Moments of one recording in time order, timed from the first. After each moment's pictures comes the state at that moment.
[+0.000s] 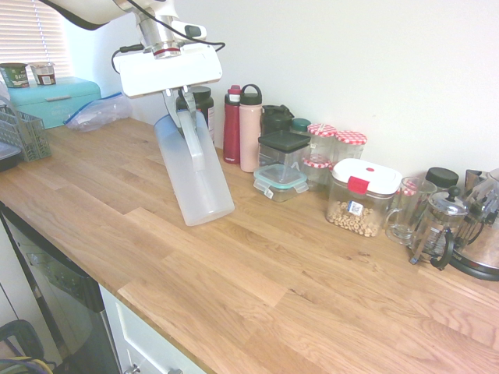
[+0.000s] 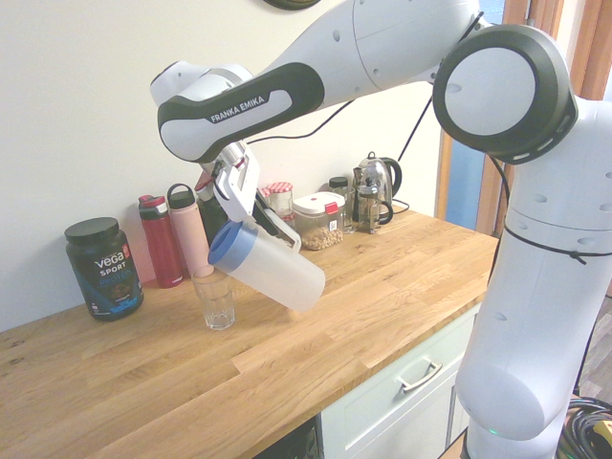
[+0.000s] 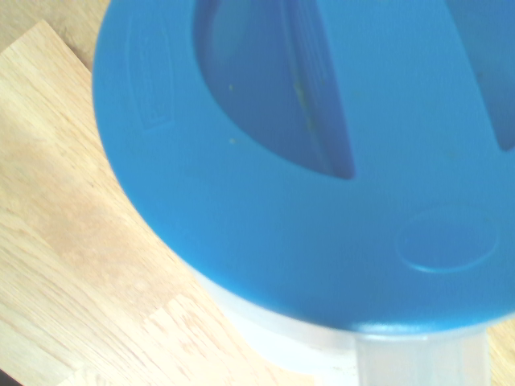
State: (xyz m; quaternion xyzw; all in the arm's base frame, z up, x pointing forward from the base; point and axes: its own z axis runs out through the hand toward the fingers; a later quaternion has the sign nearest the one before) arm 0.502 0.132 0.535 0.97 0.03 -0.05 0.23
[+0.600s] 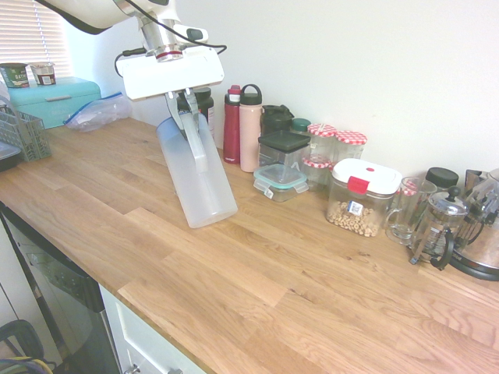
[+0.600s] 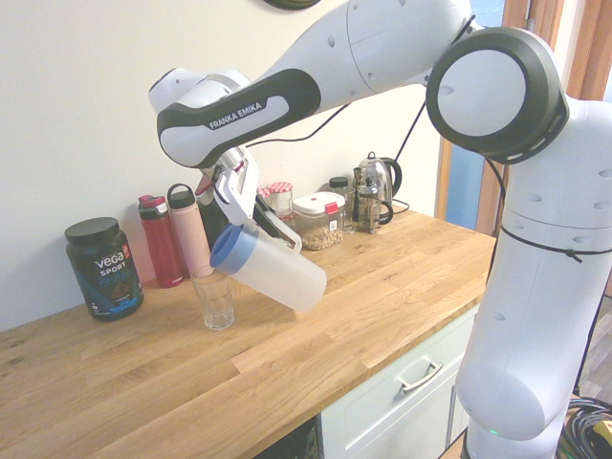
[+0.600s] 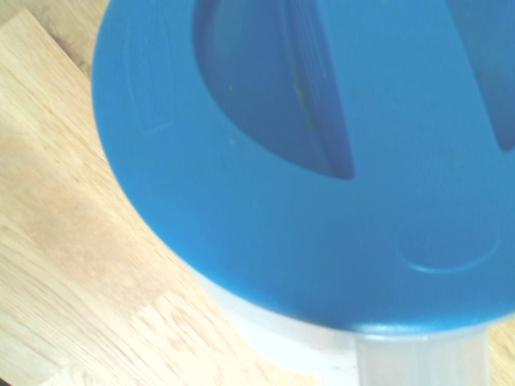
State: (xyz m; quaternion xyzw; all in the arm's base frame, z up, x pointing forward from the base) arm 0.507 0.128 0.530 0.97 0.03 -0.05 0.24
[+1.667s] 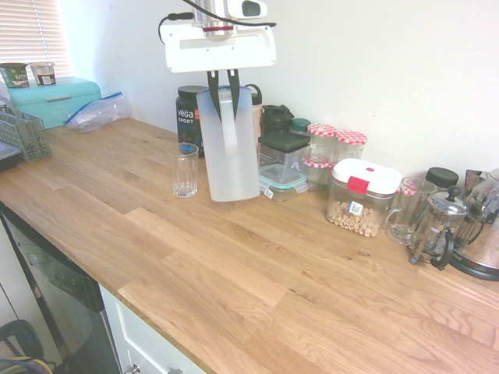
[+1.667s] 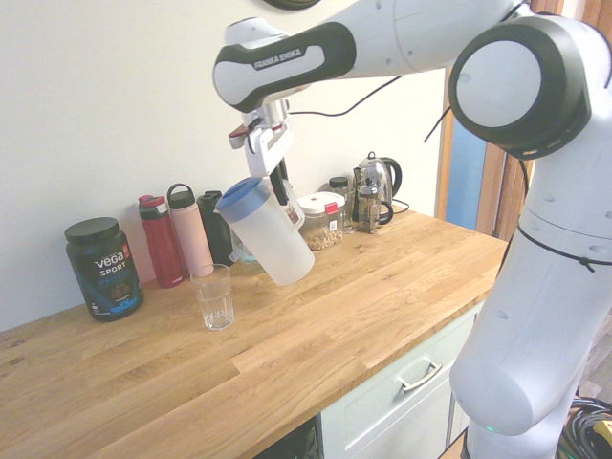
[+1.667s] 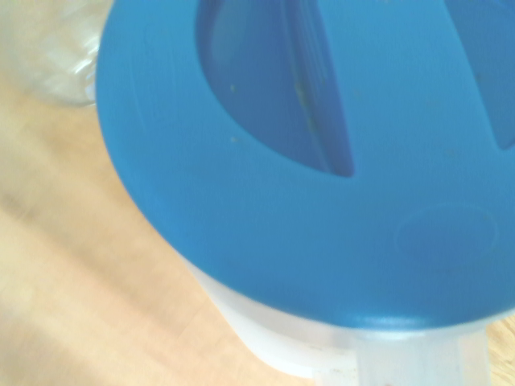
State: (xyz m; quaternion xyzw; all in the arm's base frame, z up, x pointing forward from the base) arm 0.505 -0.008 0.588 0.99 -0.11 0.06 0.05
